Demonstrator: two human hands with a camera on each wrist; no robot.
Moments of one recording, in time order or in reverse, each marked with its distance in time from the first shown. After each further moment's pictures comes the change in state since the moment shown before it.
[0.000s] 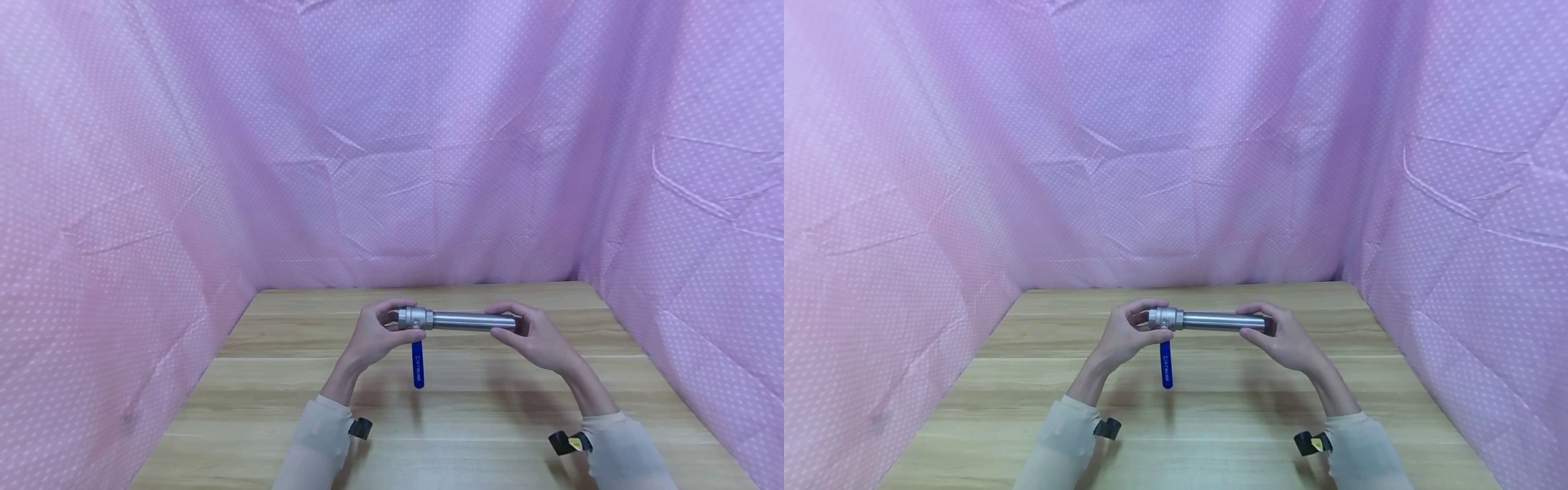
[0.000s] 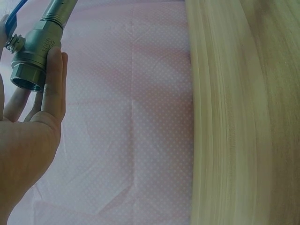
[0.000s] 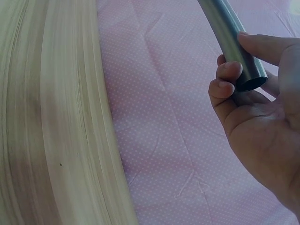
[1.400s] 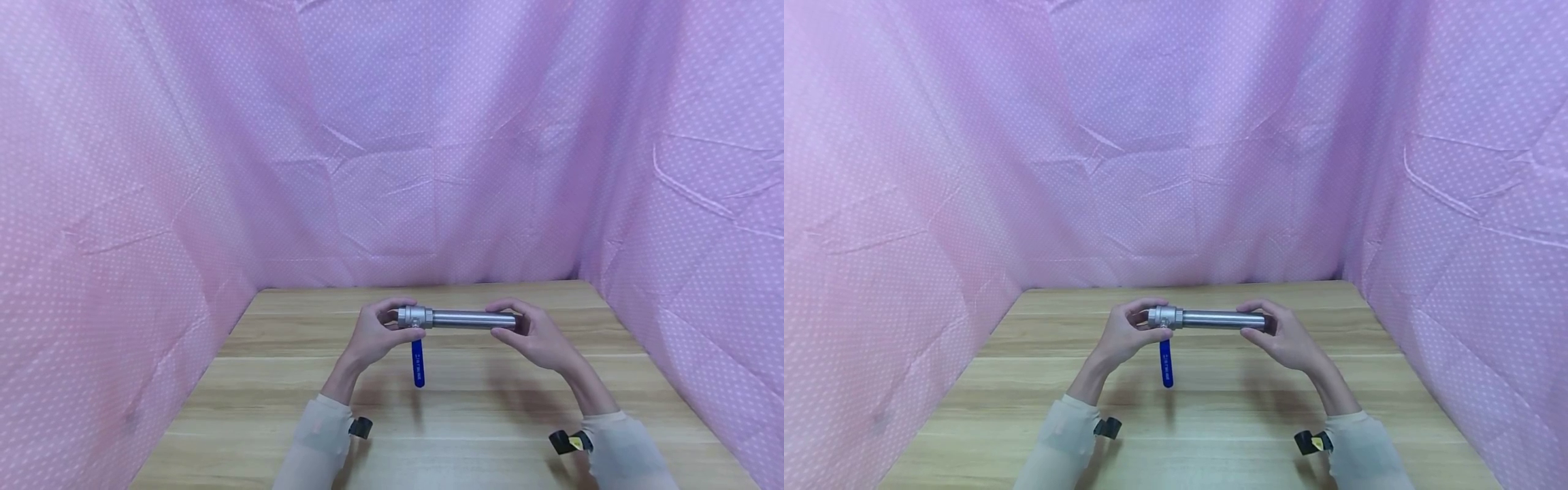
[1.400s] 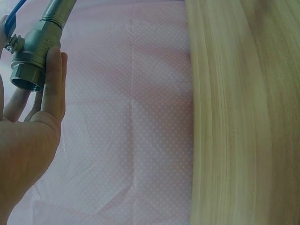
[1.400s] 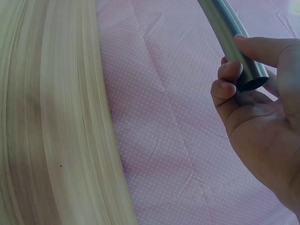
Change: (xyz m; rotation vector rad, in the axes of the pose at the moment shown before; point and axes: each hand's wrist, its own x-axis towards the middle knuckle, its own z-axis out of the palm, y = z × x) left_hand 0.002 -0.003 0.000 -0.001 0.014 -0.011; right_hand 0.001 0.001 0.001 0.007 0.001 -0.013
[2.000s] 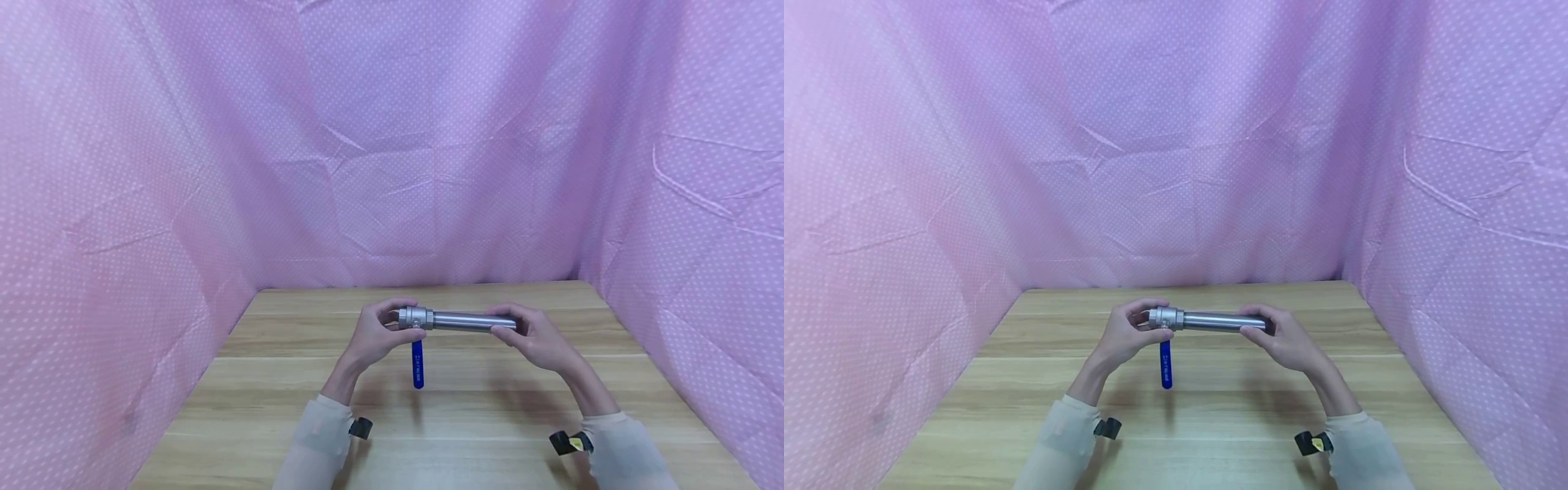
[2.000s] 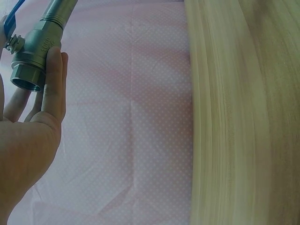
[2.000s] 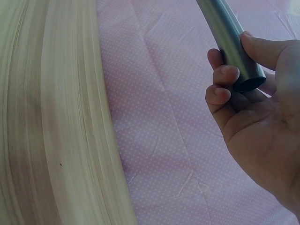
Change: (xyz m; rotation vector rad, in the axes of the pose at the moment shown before) left_hand 0.000 0.001 0.000 0.010 -0.020 -0.004; right_hand -0.001 -0.002 0.000 -0.051 -0.007 -0.012
